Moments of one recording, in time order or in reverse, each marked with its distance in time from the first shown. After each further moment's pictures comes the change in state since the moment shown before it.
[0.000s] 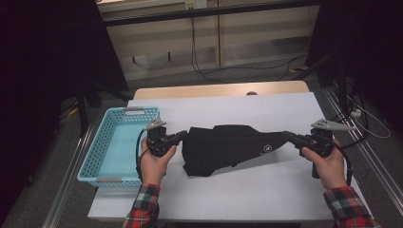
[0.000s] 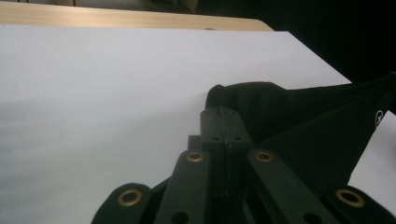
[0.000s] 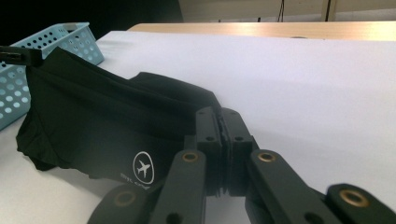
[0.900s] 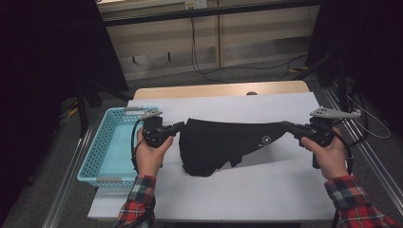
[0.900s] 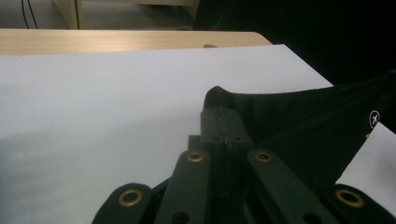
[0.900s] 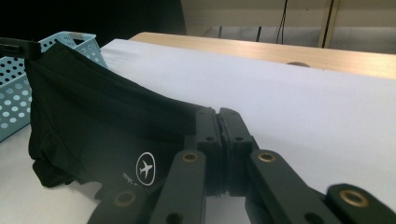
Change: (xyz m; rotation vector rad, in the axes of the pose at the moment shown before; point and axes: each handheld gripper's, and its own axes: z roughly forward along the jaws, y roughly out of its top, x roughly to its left) left arm -0.003 0.034 -0.011 -0.006 0.006 0.008; right arm 0.008 0.037 -0.001 -0.001 -0.003 -0.052
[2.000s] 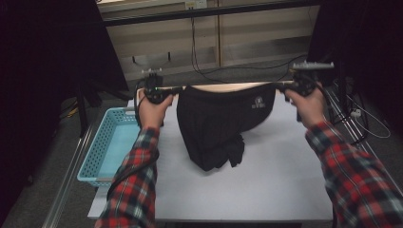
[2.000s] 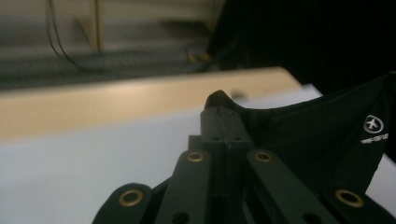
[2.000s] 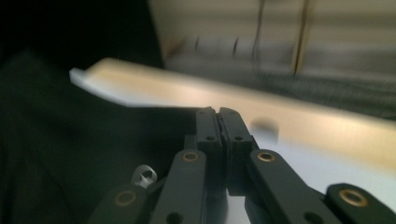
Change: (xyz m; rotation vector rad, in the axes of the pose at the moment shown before) left arm 0.045 0.117 0.054 -0.114 0.110 -0.018; right arm -0.043 0.115 0.087 -0.082 -0.115 0.025
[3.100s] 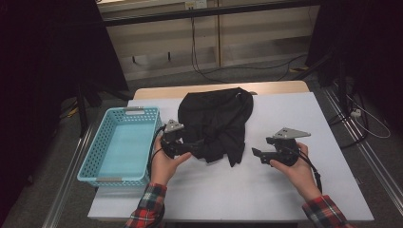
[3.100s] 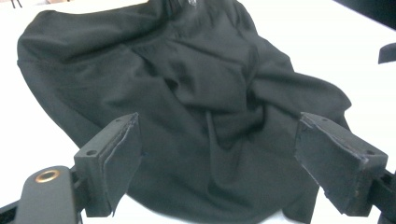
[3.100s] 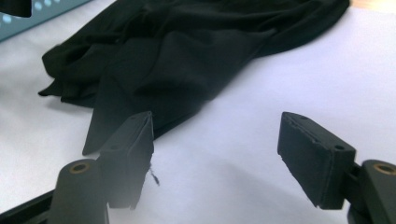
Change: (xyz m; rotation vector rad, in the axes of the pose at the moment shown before) left arm -0.053 -0.162 -0.032 0.212 -0.079 0.222; right arm 0.084 -0.173 -0.048 0.233 0.091 -0.148
